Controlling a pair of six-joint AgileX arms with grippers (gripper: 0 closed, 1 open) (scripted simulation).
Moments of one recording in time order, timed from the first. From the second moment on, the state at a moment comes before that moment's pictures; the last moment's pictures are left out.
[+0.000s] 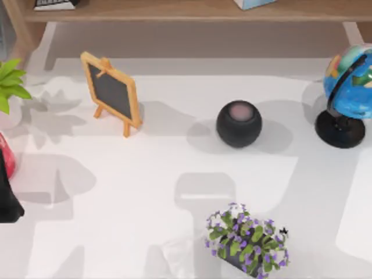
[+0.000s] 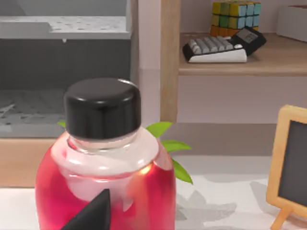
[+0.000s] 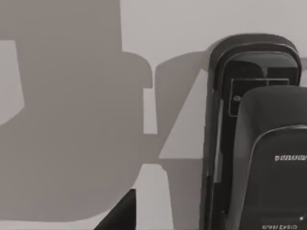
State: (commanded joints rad) left arm 0.00 0.00 0.00 0.00 0.00 0.00; right arm -0.38 2.61 2.44 -1.40 0.01 -0.36
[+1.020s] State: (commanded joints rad) left arm 0.00 0.00 0.00 0.00 0.00 0.00; right arm -0.45 2.33 2.28 -1.07 -0.03 -0.62
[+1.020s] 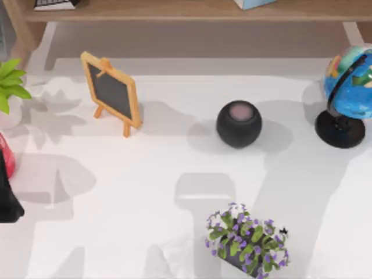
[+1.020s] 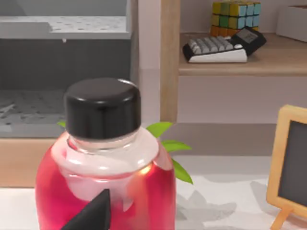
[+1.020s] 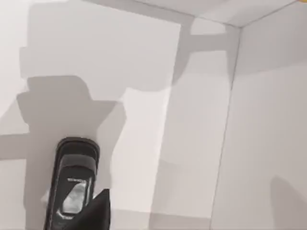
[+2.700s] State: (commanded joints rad) left arm 0.00 0.00 0.00 0.00 0.00 0.00; right arm -0.75 2.04 0.43 1.61 -0.71 -1.55
